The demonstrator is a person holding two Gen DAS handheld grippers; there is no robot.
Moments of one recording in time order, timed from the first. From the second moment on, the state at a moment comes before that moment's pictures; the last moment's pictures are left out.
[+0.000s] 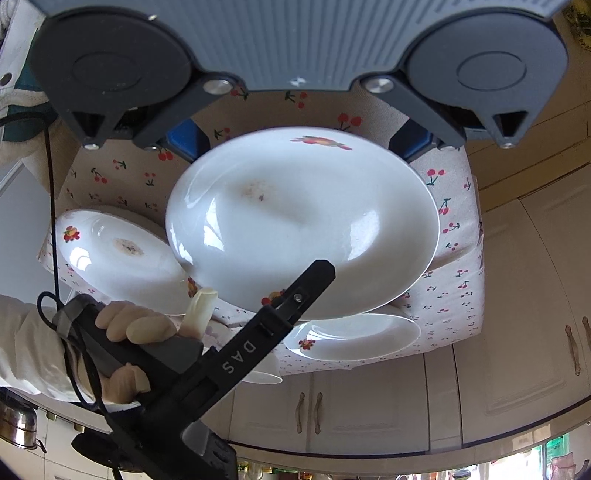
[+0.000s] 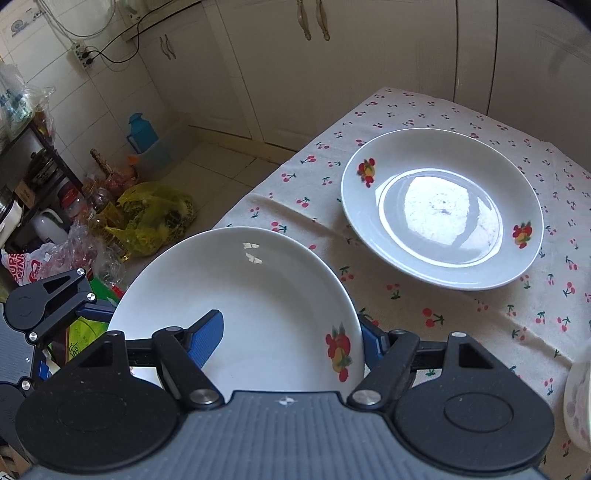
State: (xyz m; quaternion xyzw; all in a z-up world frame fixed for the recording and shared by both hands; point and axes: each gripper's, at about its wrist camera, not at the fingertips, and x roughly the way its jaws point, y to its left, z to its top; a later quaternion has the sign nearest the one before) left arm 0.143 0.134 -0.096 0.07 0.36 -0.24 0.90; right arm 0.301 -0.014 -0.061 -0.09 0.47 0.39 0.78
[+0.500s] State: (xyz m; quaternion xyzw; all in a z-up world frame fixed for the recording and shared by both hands) left arm 0.158 0.130 -0.100 0.07 0.36 -0.25 0.90; right arm 0.316 -0.024 -0.068 -0.08 0.48 0.37 0.79
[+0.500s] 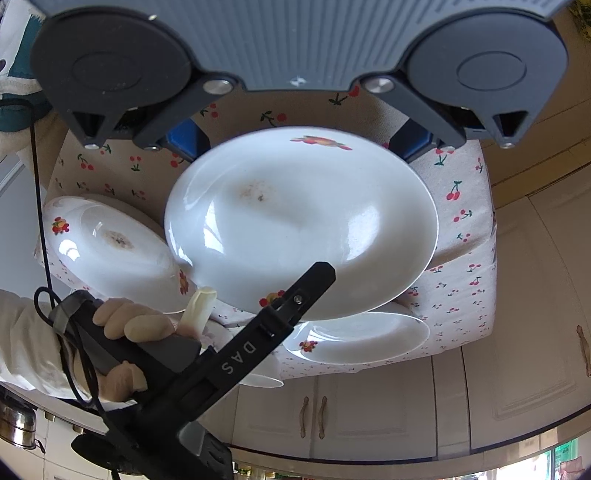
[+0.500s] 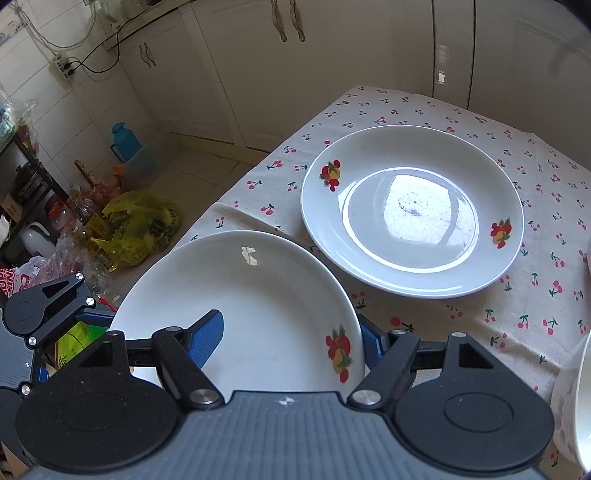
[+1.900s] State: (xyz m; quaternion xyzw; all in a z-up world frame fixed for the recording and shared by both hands) left arm 0.103 0.108 -0.057 0.06 0.34 -0.16 0.93; right arm 0.213 -0.088 -0.014 -0.14 0.35 0.33 0.86
